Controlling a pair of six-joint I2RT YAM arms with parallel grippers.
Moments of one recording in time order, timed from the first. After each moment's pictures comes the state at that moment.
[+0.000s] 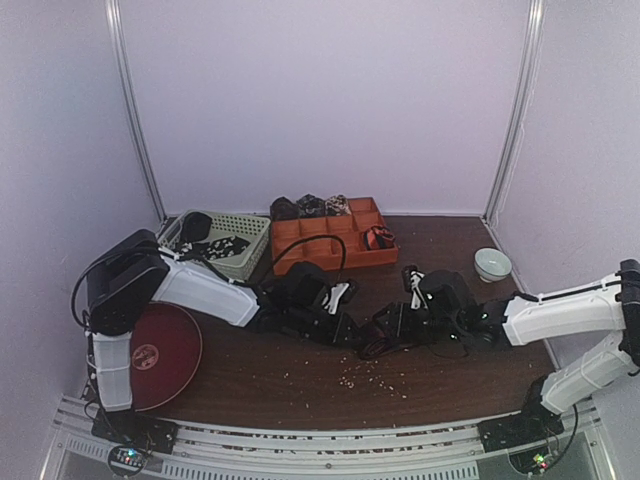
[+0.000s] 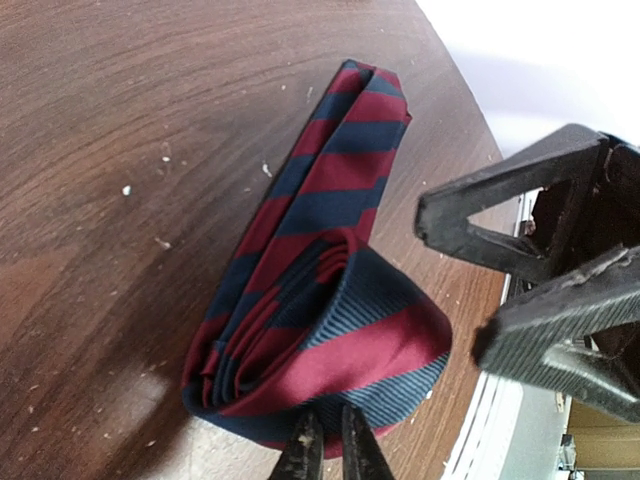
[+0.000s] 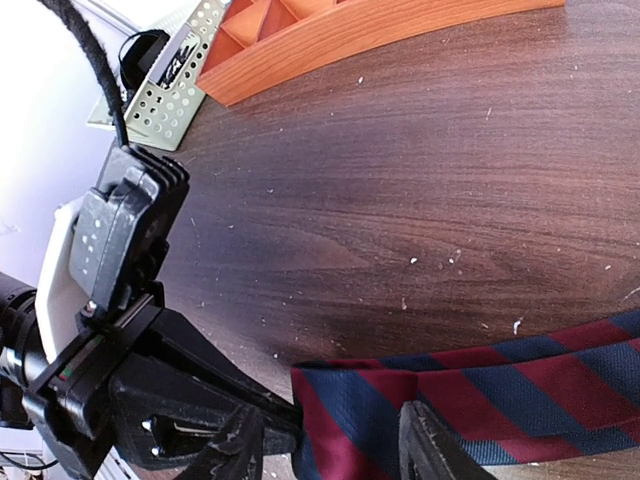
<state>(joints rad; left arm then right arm) -1.00 2.02 1.15 0.21 0.45 -0.64 0.88 1.35 0.58 0.13 0.10 0.82</state>
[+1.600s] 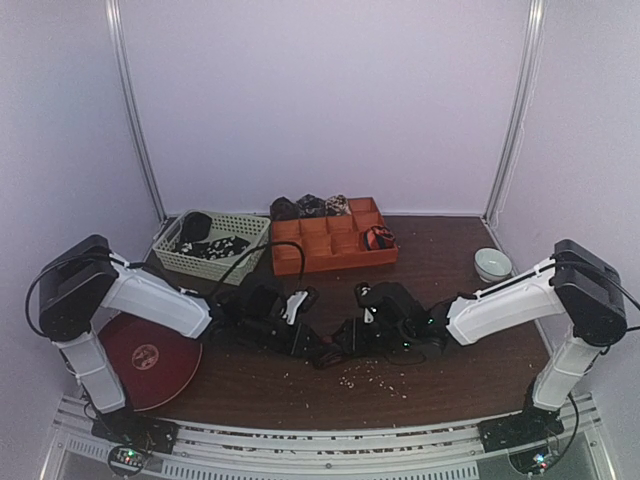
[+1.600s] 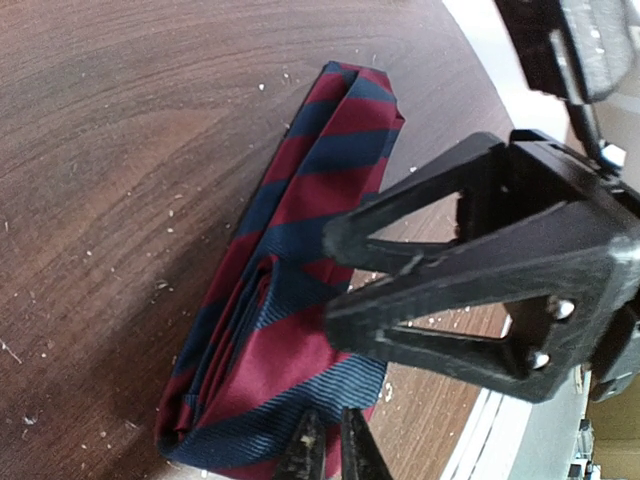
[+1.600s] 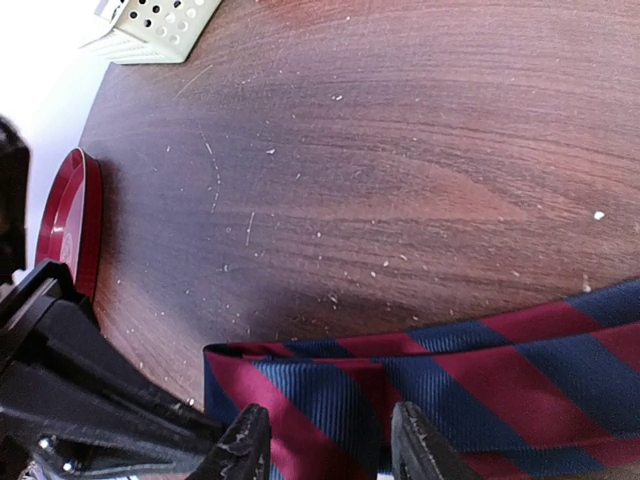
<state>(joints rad) -0.95 1.75 0.80 0.27 0.41 -0.61 1.02 1.71 0.81 0.16 0.07 0.89</state>
